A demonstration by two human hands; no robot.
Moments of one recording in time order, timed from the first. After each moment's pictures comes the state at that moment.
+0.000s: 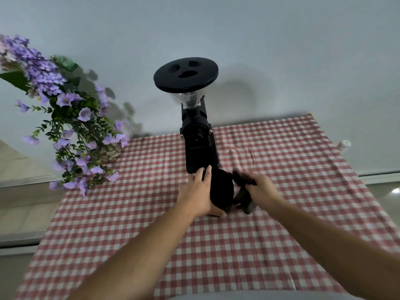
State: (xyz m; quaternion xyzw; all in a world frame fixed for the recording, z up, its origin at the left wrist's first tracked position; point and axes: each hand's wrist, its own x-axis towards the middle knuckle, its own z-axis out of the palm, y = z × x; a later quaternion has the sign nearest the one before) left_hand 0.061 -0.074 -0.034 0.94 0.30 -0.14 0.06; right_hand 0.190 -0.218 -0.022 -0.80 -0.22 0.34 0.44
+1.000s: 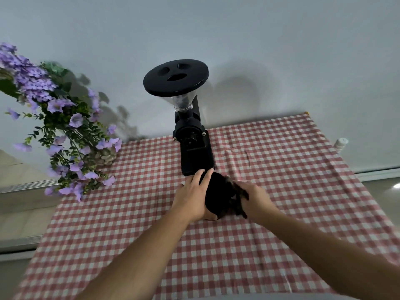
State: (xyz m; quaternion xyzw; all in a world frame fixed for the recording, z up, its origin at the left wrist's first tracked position) left_hand 0.062 -0.073 -0.045 0.96 0.25 -0.08 0.06; right_hand 0.184 -0.229 -0.027 -0.81 -0.36 0.30 0.34
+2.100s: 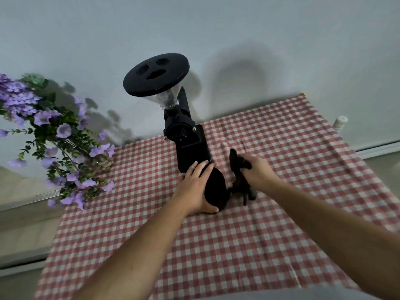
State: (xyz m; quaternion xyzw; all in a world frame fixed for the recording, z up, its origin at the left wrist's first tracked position) left_hand 0.076 -0.070 -0.034 0.96 0.22 -0.13 0.11; right_hand 0.225 -0.213 -0.023 -0.81 -0.26 0.33 0.42
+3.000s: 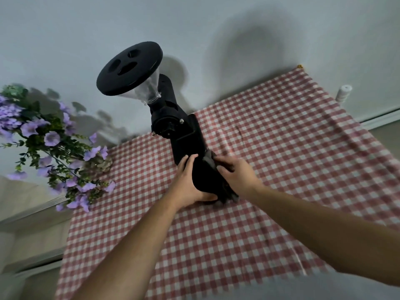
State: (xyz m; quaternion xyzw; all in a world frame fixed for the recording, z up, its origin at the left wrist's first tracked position) left_hand 0.073 -0.070 -0.026 0.88 0.33 -0.12 0.31; right_hand 0.187 -0.205 -0.058 -0.72 -0.24 0.35 0.55
